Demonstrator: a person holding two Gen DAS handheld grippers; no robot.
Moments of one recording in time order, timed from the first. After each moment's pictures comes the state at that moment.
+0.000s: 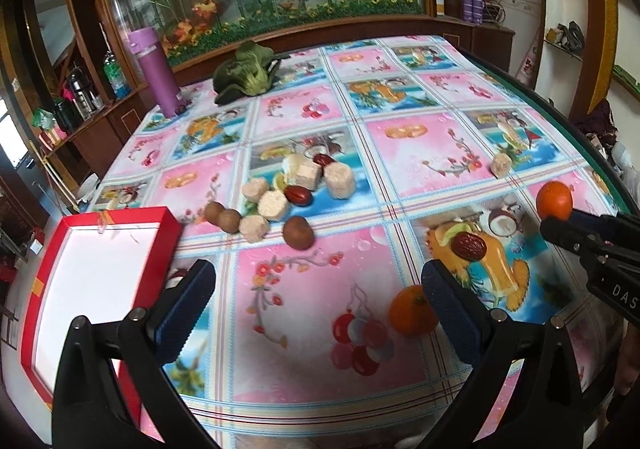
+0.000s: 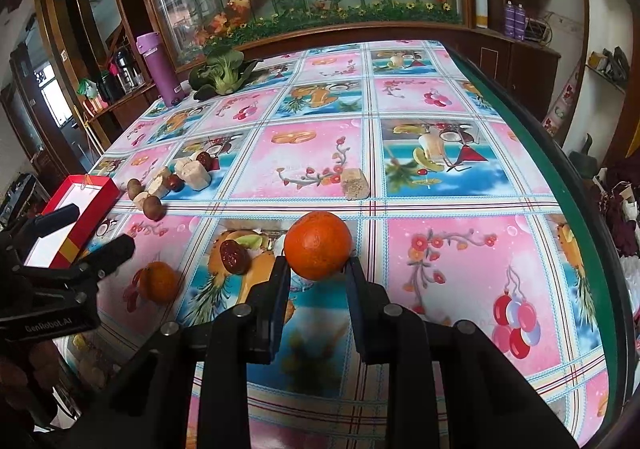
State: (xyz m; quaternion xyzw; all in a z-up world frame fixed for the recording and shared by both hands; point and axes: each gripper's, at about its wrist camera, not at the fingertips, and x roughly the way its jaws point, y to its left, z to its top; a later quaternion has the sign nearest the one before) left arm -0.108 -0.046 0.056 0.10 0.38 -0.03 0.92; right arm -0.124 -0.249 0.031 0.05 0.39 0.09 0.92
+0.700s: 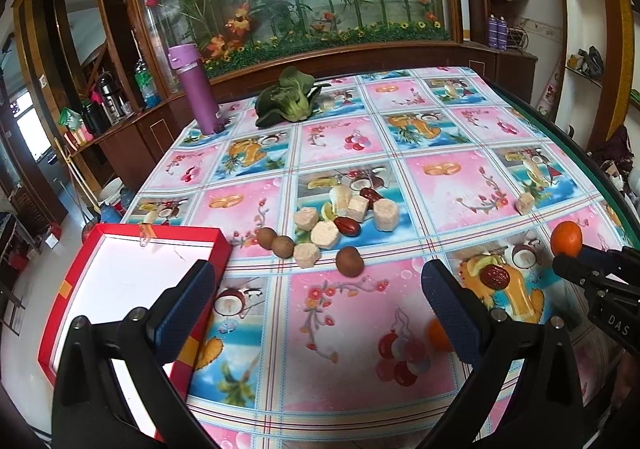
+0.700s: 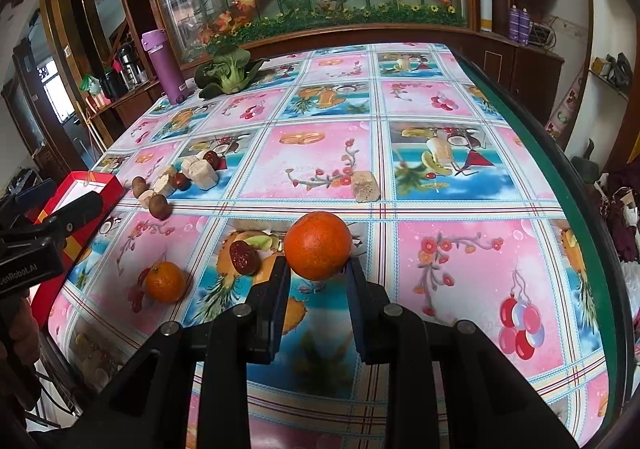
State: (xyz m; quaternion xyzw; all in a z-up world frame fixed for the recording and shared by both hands) left arm -0.112 -0.020 0.082 0.09 0.34 0.01 0.94; right arm -0.123 -0.240 0.035 0.05 0.39 0.09 0.92
